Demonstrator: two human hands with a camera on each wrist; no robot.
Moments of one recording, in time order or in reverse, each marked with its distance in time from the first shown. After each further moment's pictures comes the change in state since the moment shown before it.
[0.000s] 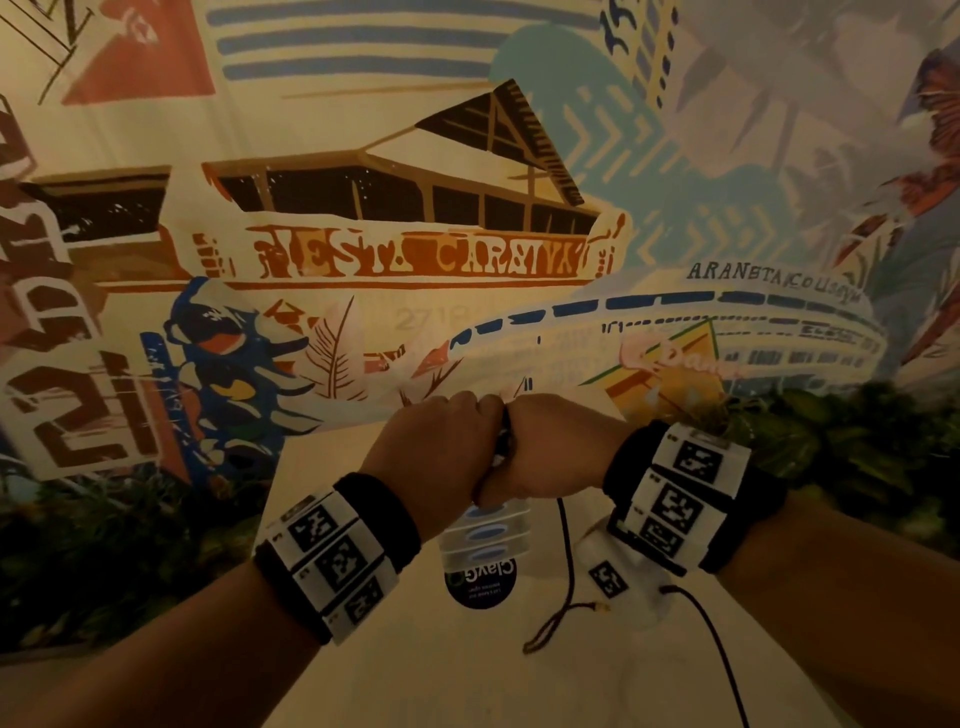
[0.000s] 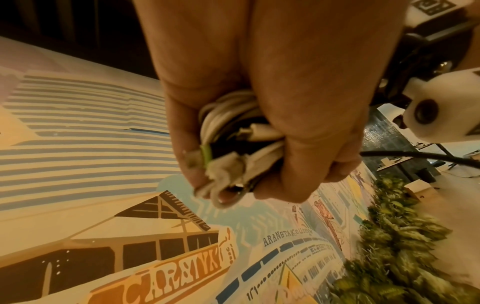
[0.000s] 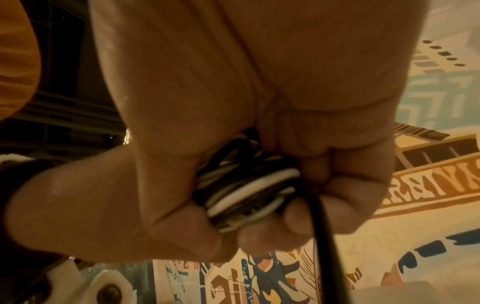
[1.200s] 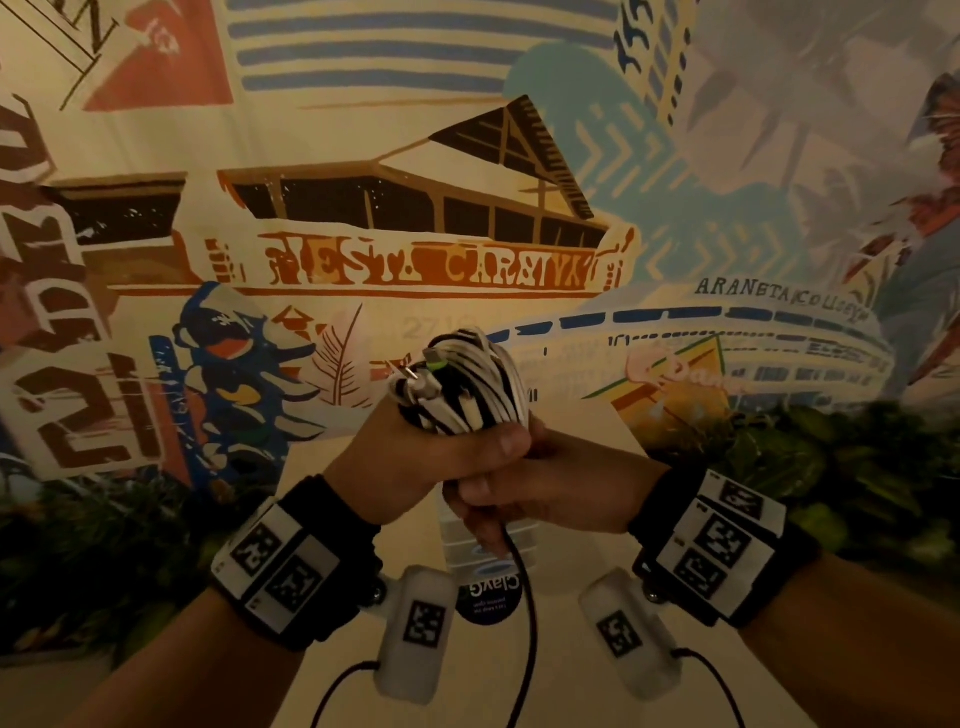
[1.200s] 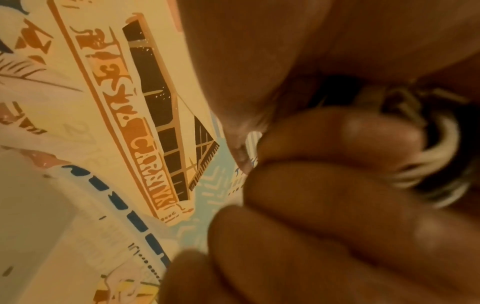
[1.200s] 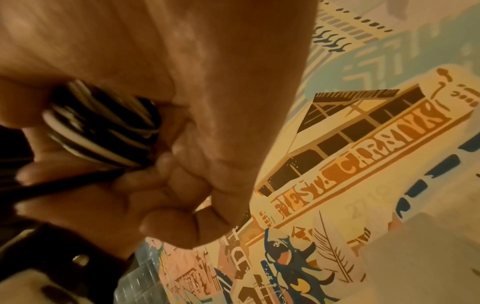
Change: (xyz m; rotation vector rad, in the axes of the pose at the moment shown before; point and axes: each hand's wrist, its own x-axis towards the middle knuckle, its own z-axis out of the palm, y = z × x) left_hand -0.009 -0.028 -0.018 -1.588 0.268 0.272; right_hand -0.019 -0.021 0.005 0.908 -0.264 -0.275
